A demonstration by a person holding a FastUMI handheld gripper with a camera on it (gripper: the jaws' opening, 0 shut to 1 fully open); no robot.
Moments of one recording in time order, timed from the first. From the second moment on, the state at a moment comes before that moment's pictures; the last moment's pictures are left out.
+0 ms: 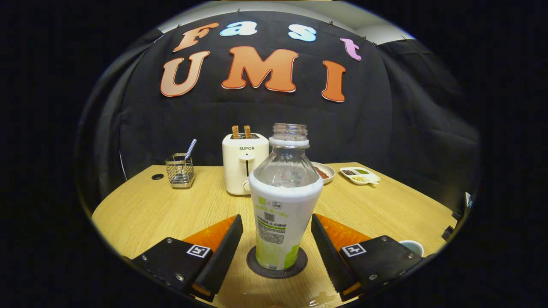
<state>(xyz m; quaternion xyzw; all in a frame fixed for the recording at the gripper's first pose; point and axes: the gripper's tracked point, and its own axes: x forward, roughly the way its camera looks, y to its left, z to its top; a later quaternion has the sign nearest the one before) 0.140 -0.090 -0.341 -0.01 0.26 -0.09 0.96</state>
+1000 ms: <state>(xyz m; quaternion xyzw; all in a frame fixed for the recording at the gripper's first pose) 0.090 -0.025 -0.086 -0.01 0.05 -0.02 1.00</state>
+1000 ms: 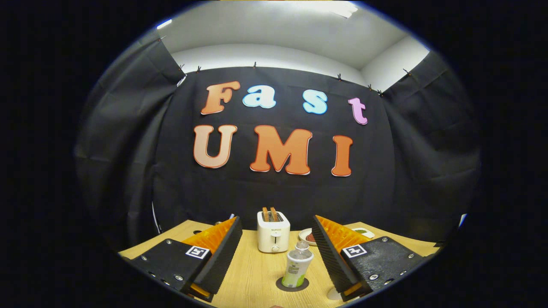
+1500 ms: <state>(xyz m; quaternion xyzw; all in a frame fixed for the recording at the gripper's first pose) 0.056 0.016 -0.010 0.00 0.02 0.01 1.00</state>
